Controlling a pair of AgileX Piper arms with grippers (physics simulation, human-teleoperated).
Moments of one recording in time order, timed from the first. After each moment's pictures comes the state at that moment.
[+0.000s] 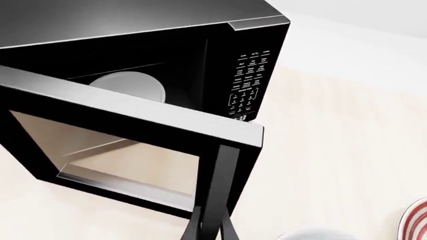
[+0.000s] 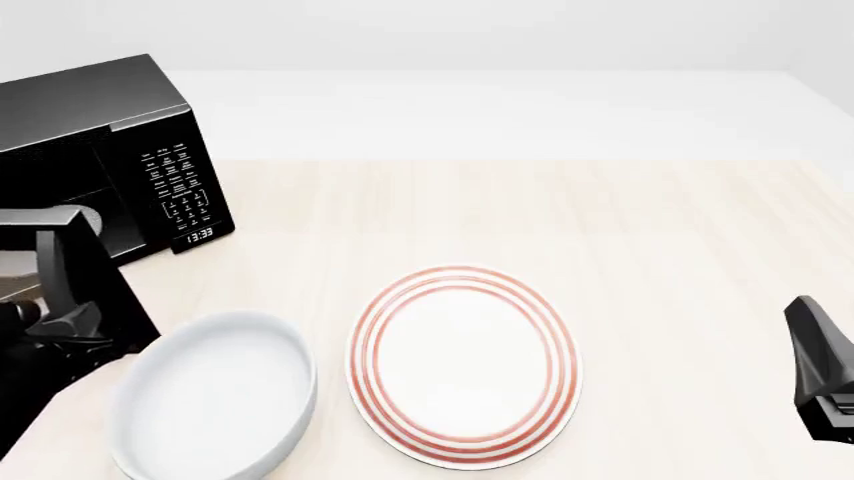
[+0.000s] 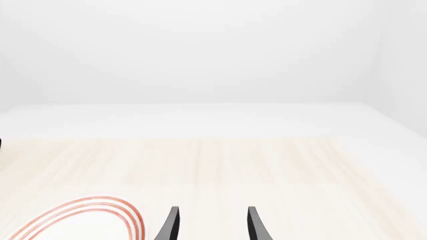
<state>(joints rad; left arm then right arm) 0.16 1.23 0.00 -0.81 -0.10 0.00 0.01 0.00 0.00 0.01</state>
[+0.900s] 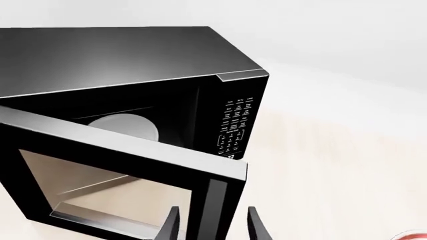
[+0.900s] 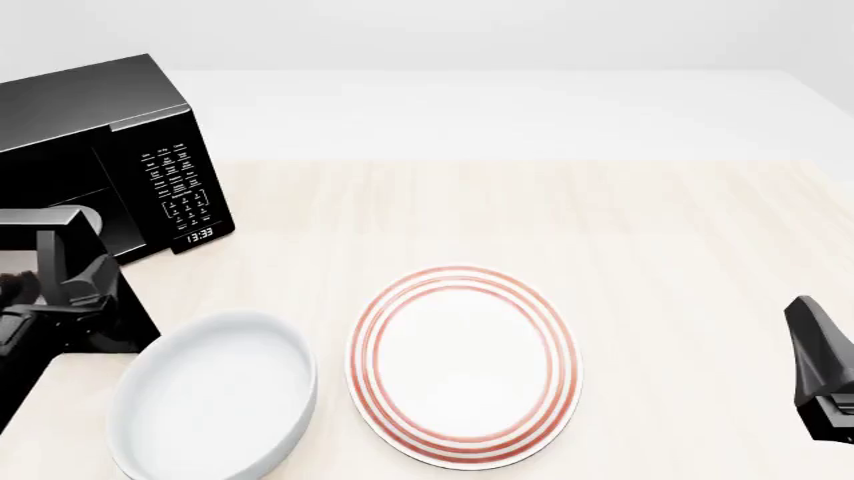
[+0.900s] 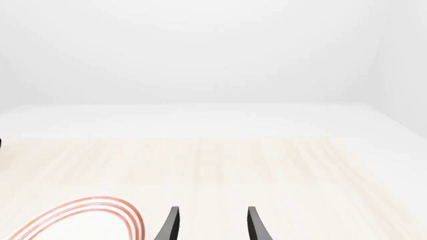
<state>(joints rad) 0.16 1.22 -0.04 -0.95 -0.14 0.00 0.01 0.00 0.00 0.01</state>
